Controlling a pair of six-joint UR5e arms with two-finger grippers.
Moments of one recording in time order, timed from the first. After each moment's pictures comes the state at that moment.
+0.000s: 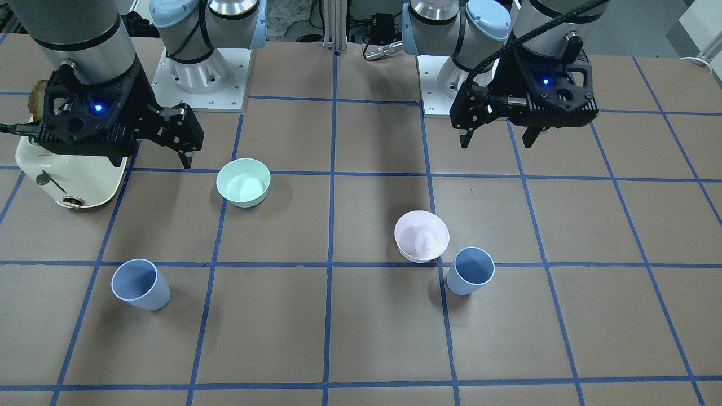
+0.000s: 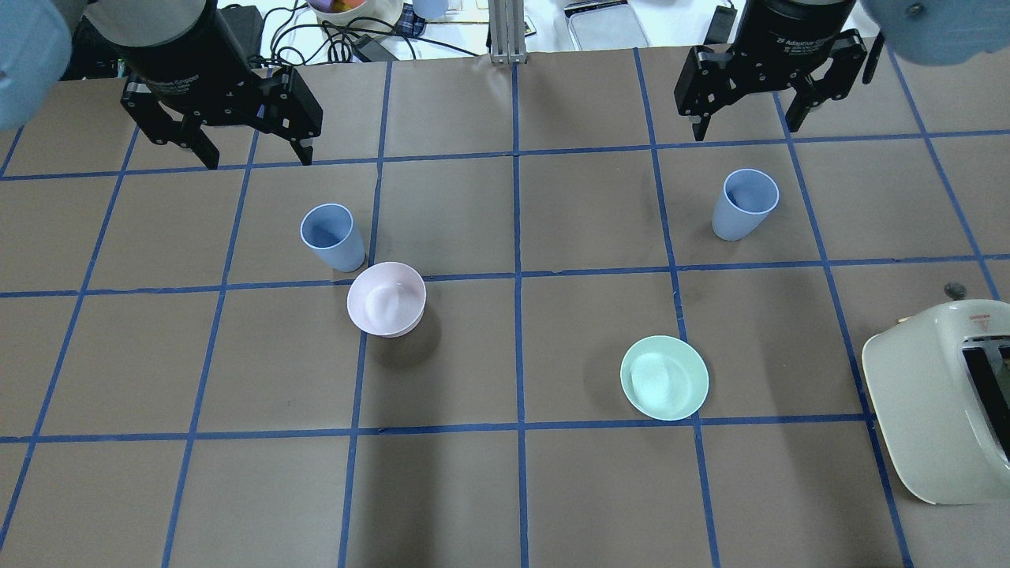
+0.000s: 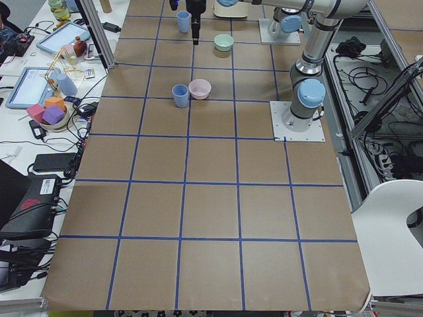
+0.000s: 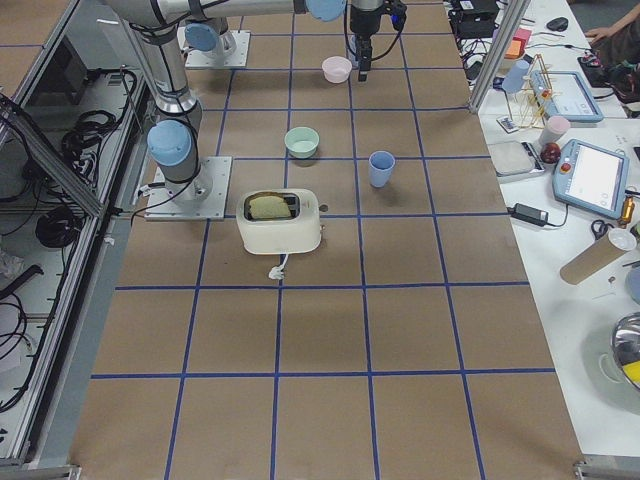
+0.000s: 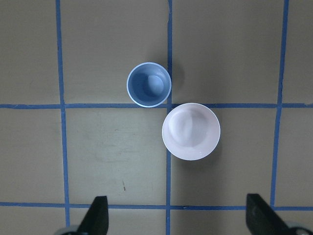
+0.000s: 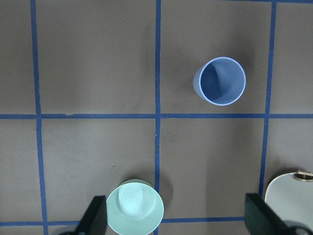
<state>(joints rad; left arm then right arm) -1.59 -1.61 -1.44 -1.63 1.59 -0.04 1.60 -1.47 1.41 -1.54 -1.62 0.01</state>
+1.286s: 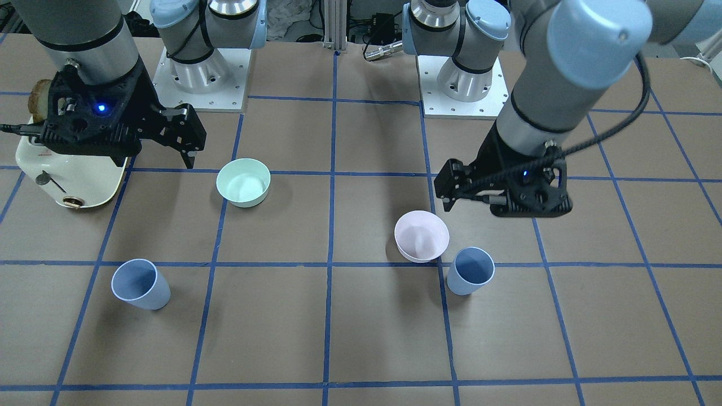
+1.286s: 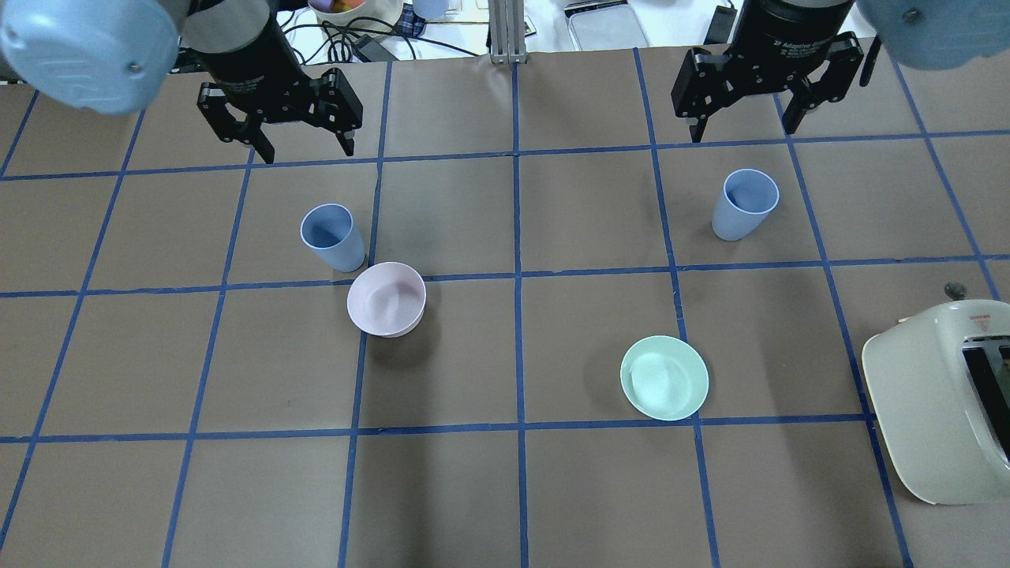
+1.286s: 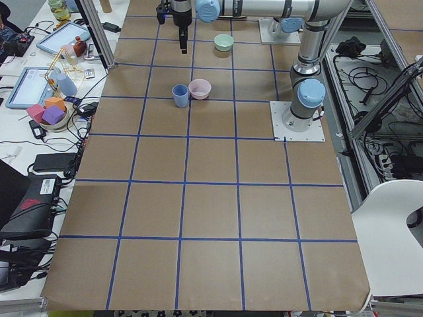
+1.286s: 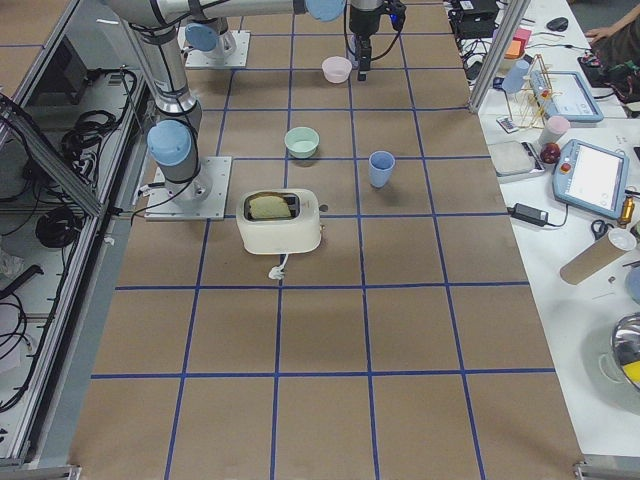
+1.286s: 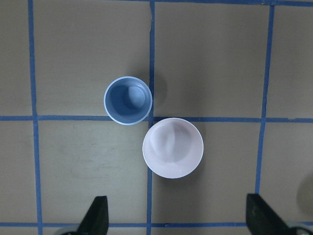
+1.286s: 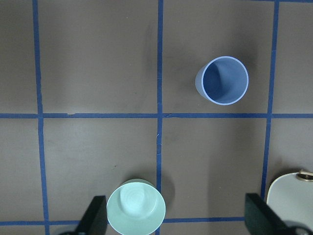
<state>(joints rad) -1.59 -1.81 -1.43 -1.49 1.54 -0.05 1.60 -1.47 1.42 -1.54 -1.62 0.01</state>
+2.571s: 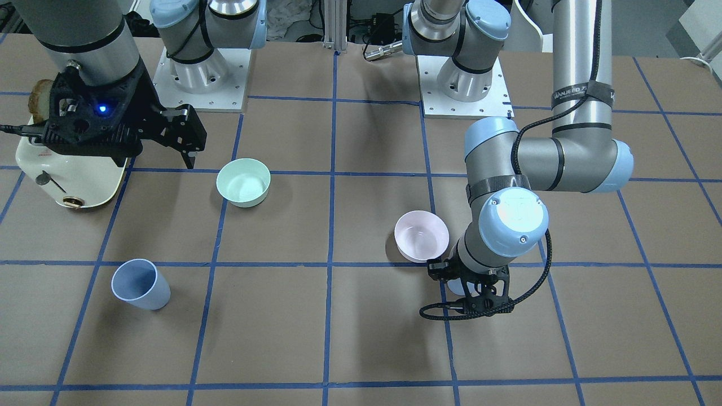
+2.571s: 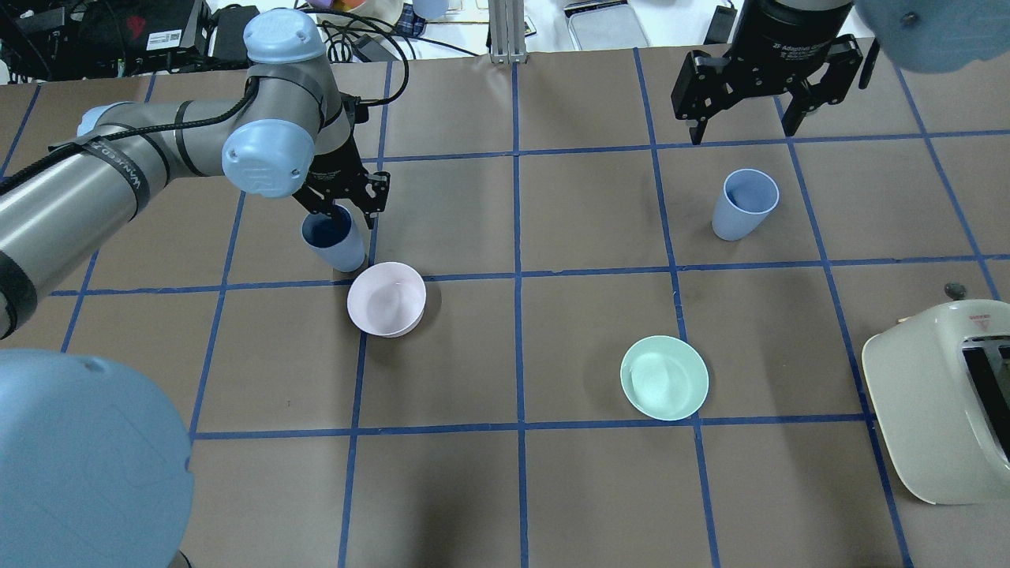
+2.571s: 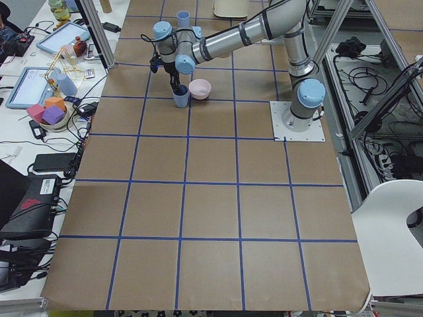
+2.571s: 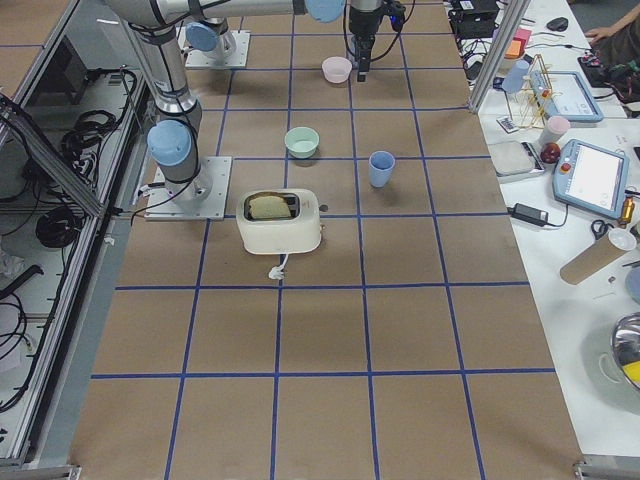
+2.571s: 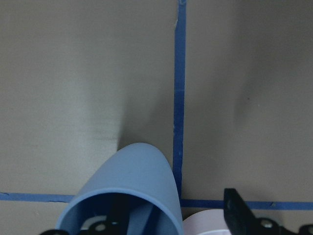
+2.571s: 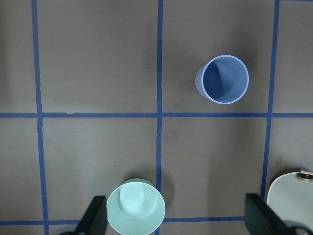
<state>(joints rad) -1.59 -2.05 -1.57 -1.20 1.62 -0.05 1.60 -1.47 1.43 -1.55 -1.62 0.01</state>
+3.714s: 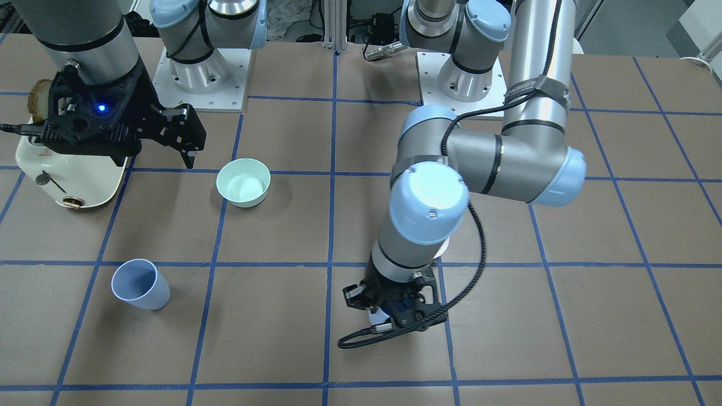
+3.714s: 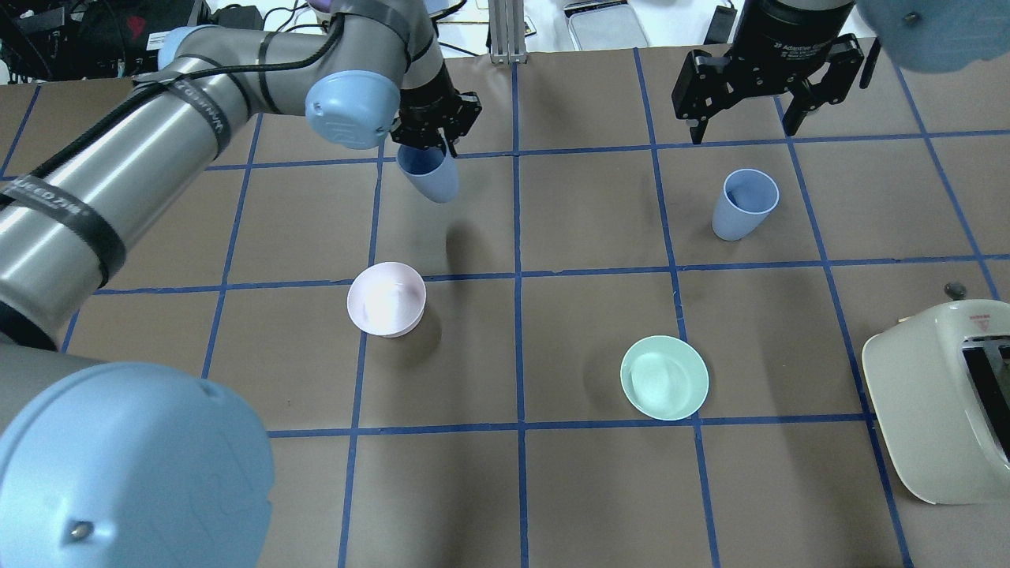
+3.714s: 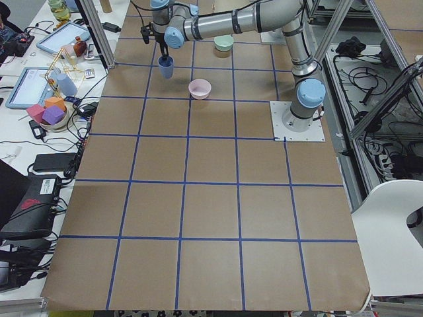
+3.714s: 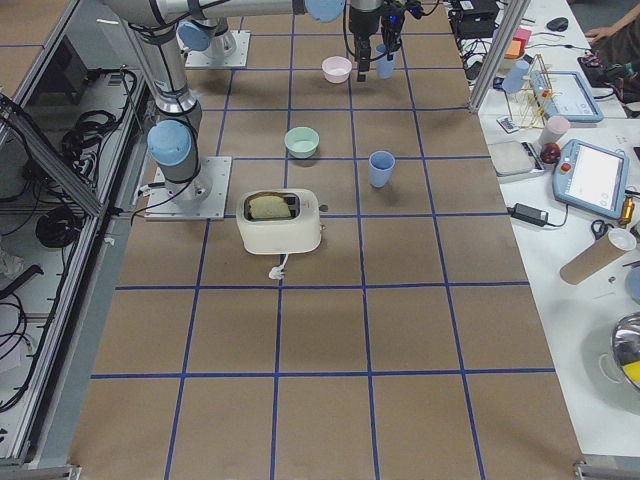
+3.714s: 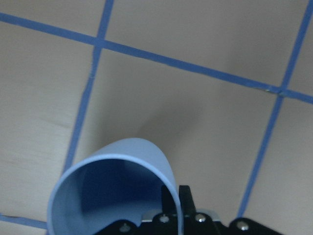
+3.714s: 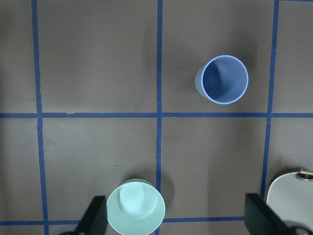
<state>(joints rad) -1.80 -2.15 -1.30 -1.16 1.50 -0.53 1.60 -1.47 1.43 -1.55 -1.62 0.01</state>
